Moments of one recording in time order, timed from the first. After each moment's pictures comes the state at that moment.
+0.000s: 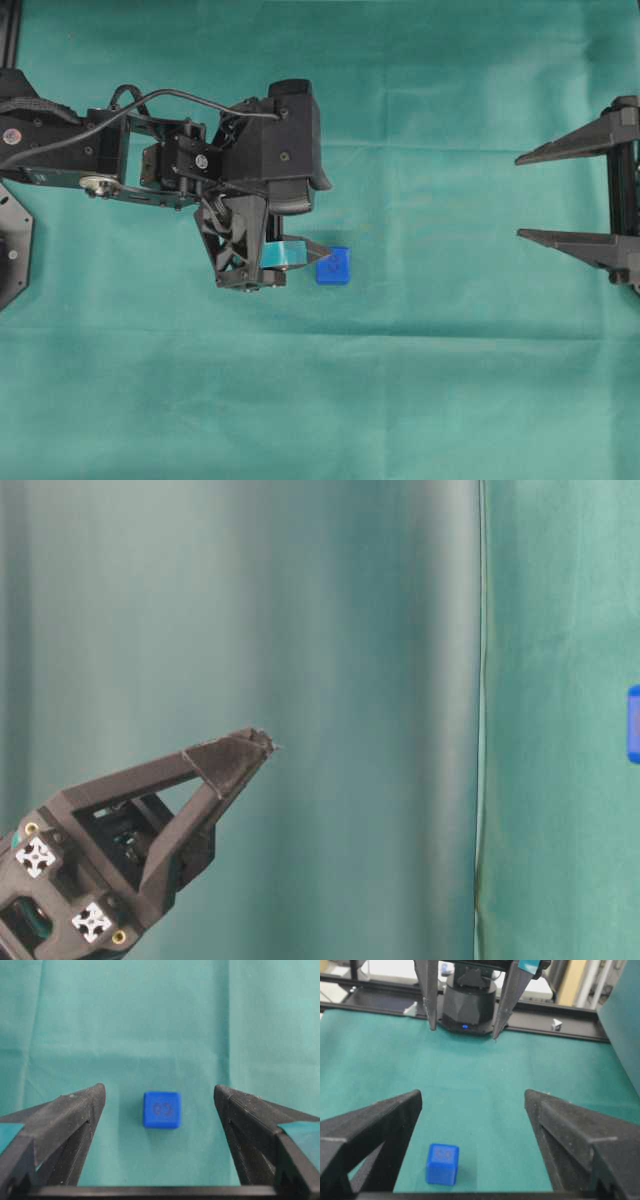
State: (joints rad) left arm 0.00 -0.15 0.31 0.00 0.57 -0.04; right arm 0.00 -0.91 1.13 0.01 -0.17 0.02
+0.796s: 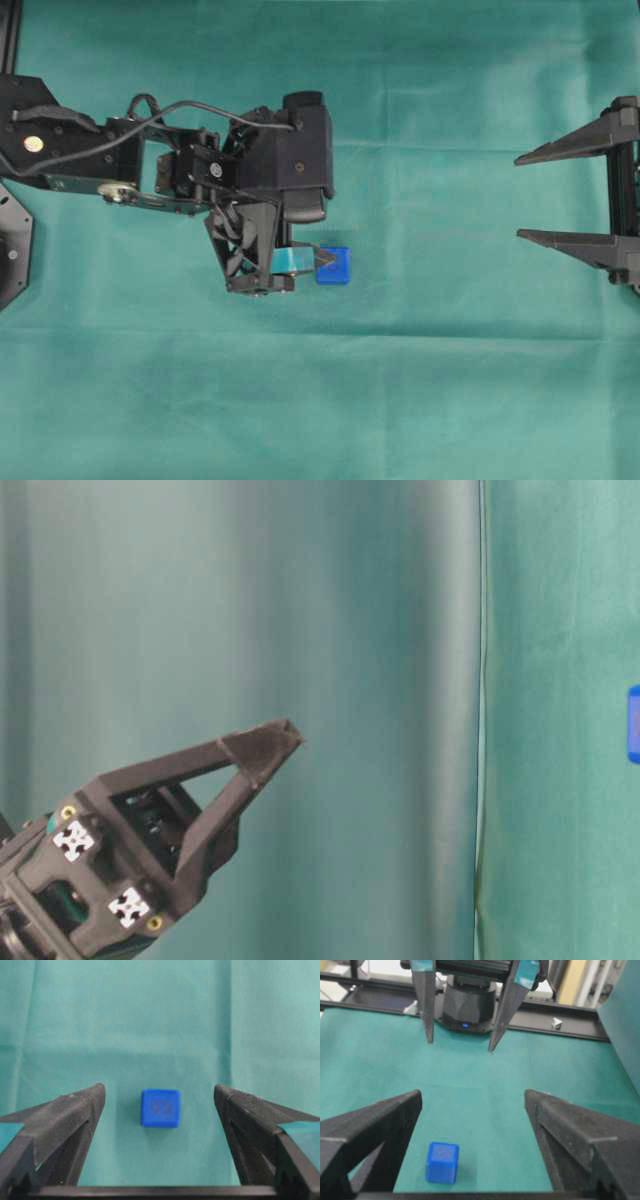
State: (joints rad) left arm -0.01 -0.12 0.31 0.00 0.54 -0.04; right arm 0.00 -0.91 1.13 0.01 -0.16 0.02
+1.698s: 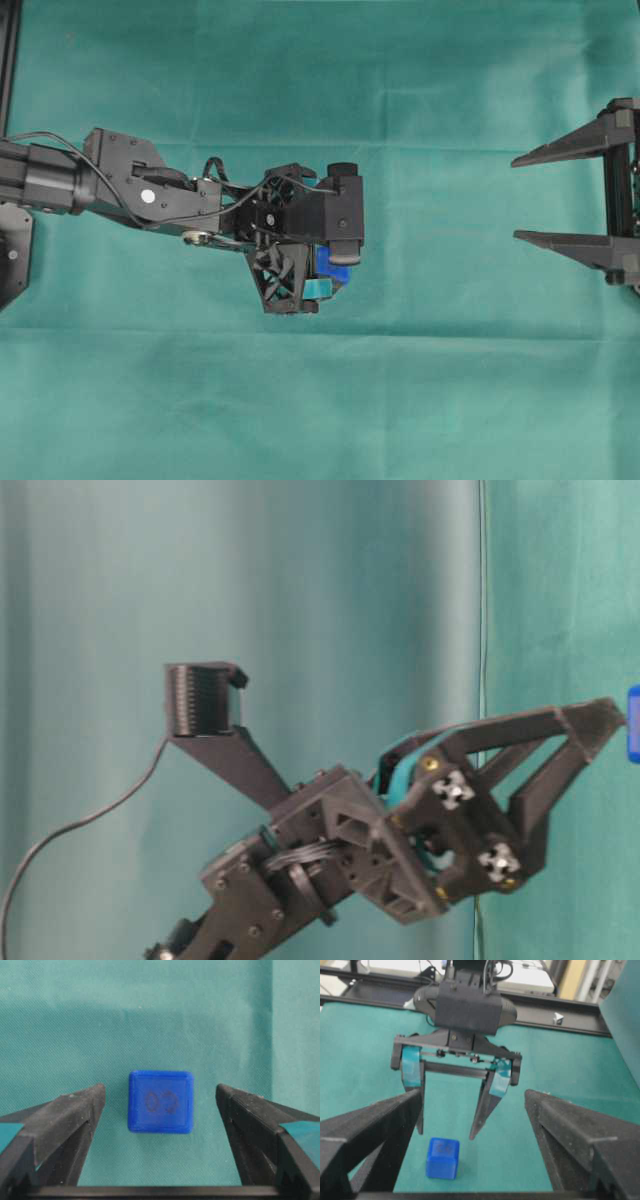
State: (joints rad) left arm -0.02 0.13 0.44 0.00 0.30 -0.04; right arm 0.00 -0.90 1.13 0.00 -0.16 0.02
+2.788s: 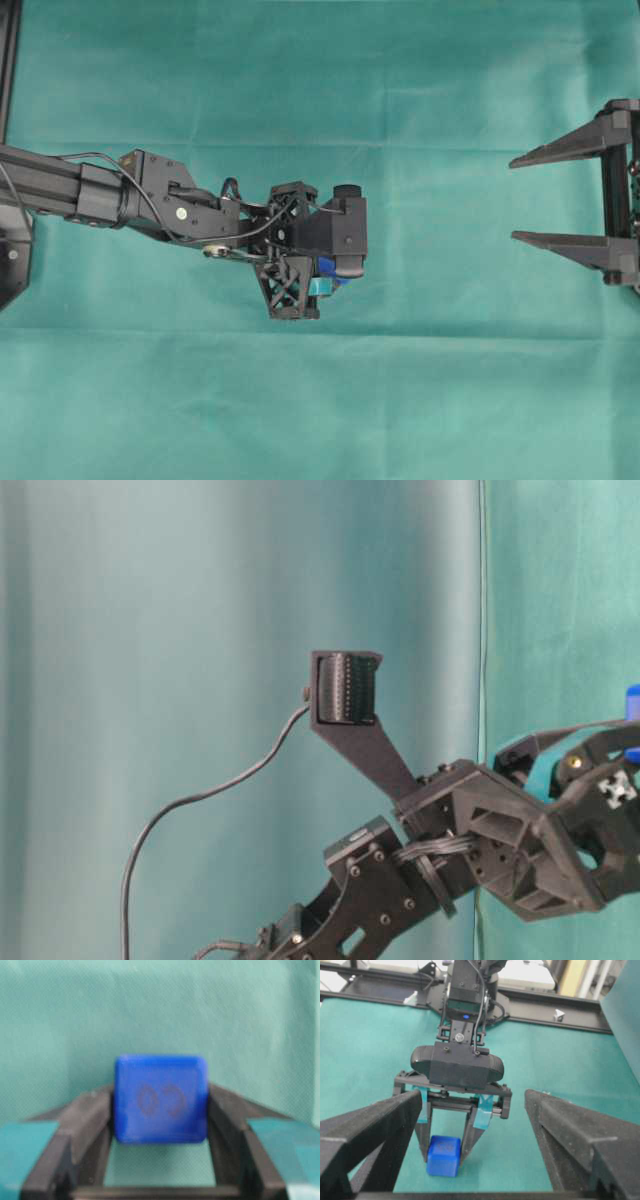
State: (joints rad) left arm -0.02 0.26 0.46 0.00 0.20 -0.03; right arm 0.00 -0.89 1.13 0.00 -0.16 0.02
